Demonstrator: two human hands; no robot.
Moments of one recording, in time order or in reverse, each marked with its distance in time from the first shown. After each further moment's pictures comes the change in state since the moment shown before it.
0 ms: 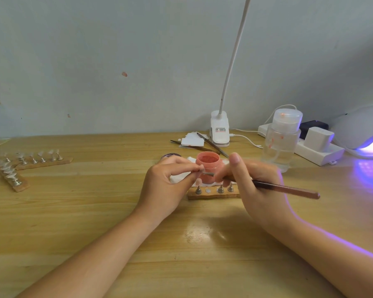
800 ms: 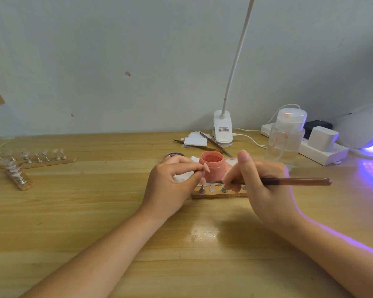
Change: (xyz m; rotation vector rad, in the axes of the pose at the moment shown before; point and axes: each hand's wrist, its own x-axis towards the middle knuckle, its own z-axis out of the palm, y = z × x) left_hand 0.000 0.003 -0.001 0.030 -0.020 -0.040; right_hand 0.002 -0.003 -0.001 -0.037 -0.009 -0.005
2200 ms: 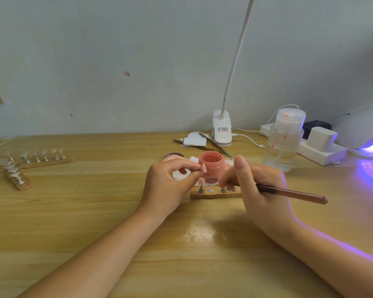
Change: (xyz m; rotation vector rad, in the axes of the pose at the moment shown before) left_hand 0.003 -0.001 0.000 -0.017 0.062 0.001; right_hand -0.006 0.003 0.005 -0.053 0.029 -0.037
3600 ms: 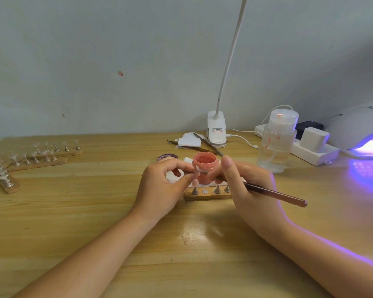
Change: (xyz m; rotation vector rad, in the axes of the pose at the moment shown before) left_hand 0.001 -0.001 0.001 0.042 -0.050 -0.034; right_hand 0.001 0.000 0.001 0.041 -0.010 0.084
